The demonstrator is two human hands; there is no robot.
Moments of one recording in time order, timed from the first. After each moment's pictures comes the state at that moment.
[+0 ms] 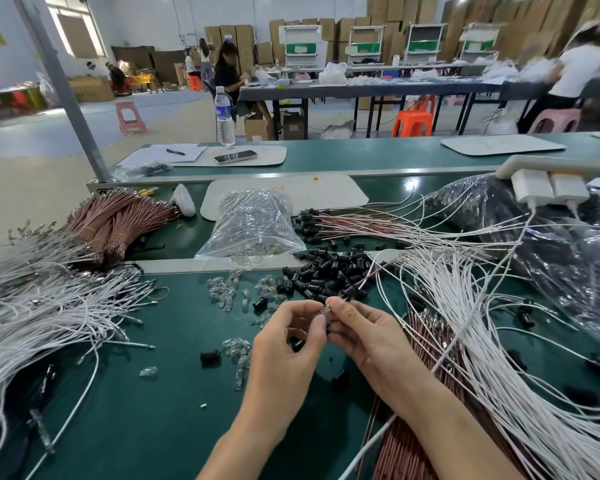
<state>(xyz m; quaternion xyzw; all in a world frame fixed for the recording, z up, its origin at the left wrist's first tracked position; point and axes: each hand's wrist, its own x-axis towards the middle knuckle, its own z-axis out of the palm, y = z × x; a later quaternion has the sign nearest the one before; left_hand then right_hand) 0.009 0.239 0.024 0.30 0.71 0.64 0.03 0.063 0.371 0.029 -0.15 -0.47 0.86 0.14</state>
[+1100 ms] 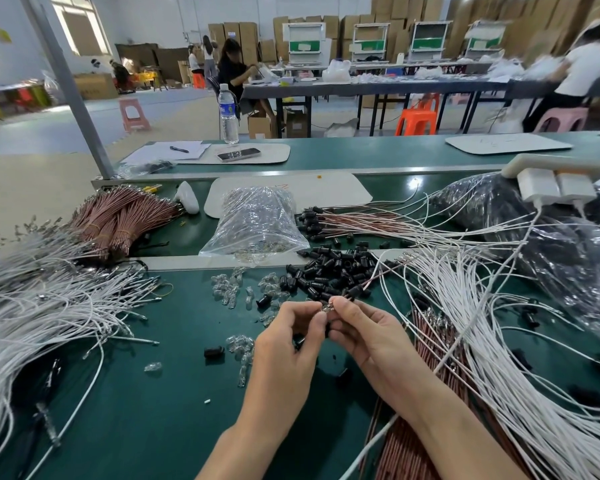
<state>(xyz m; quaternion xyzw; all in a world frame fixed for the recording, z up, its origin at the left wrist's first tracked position) 0.000 0.237 0.009 0.35 0.71 0.62 -0.04 0.064 0.367 0.031 -0.15 -0.45 0.87 0.14</state>
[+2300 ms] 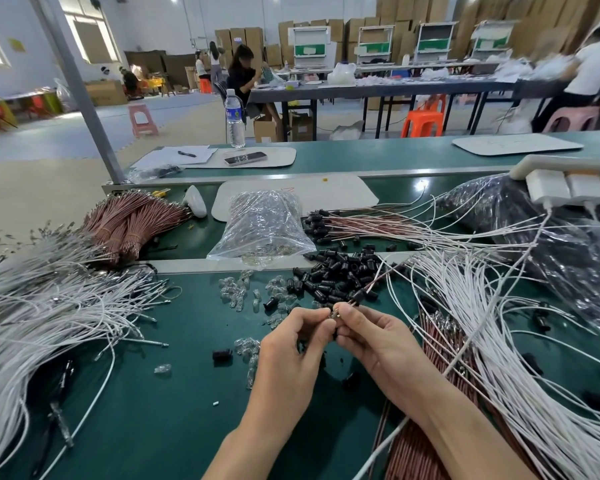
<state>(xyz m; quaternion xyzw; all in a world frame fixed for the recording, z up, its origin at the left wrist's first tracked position) -0.006 0.234 0.002 0.36 0.70 0.62 -0.02 0.063 0.373 0.023 -0.14 -0.44 0.88 0.12</state>
